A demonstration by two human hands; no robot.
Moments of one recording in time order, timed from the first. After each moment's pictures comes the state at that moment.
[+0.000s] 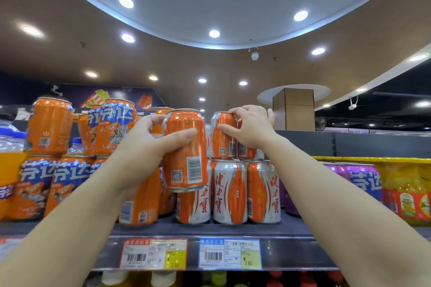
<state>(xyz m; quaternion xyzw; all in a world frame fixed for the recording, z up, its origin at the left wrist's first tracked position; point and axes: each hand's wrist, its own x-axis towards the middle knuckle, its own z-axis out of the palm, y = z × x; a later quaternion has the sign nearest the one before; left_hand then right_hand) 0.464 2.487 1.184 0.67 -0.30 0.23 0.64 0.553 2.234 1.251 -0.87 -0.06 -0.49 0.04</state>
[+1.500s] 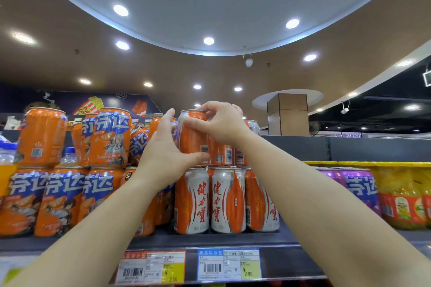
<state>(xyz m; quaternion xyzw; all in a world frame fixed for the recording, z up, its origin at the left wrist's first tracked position) 0.527 2.456 1.188 0.74 -0.27 0.42 0.44 0.532 2.292 1.263 -0.80 -0.24 -0.50 0.22</state>
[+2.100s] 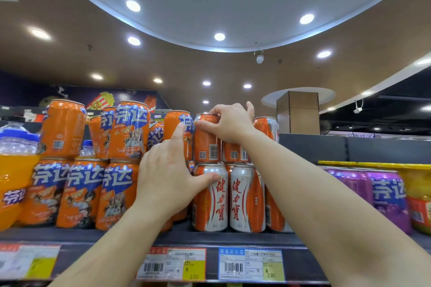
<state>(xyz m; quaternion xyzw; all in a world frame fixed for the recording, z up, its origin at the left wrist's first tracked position) 0.522 2.473 1.148 0.77 -0.17 0.57 0.24 0.568 2.311 1.267 -0.85 -0.12 -0.51 0.06</state>
